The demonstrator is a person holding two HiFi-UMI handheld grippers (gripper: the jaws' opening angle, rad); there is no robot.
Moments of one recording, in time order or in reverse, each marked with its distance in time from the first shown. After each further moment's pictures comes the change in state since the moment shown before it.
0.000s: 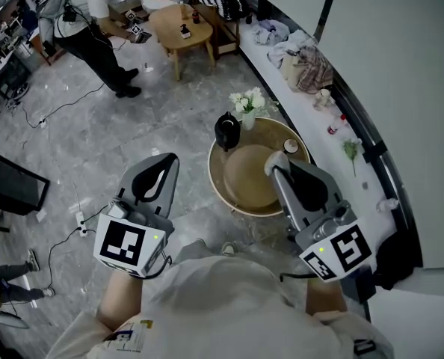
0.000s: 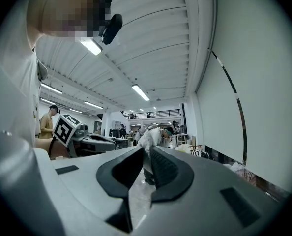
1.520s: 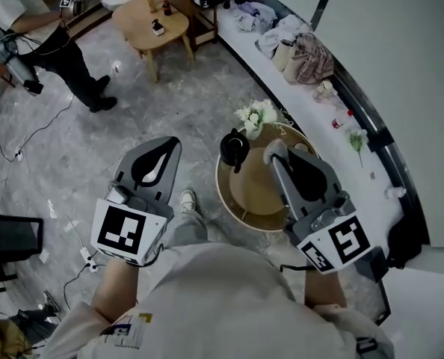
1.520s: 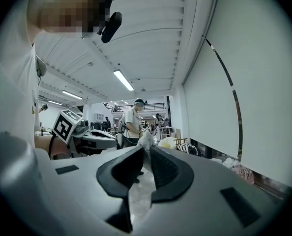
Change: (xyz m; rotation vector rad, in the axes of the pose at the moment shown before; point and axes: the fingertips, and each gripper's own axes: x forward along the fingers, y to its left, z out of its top) left arm 0.189 0.209 -0.052 0.025 -0.003 -0.226; right arm 0.246 -0.087 -0.056 0.025 0.088 -0.204
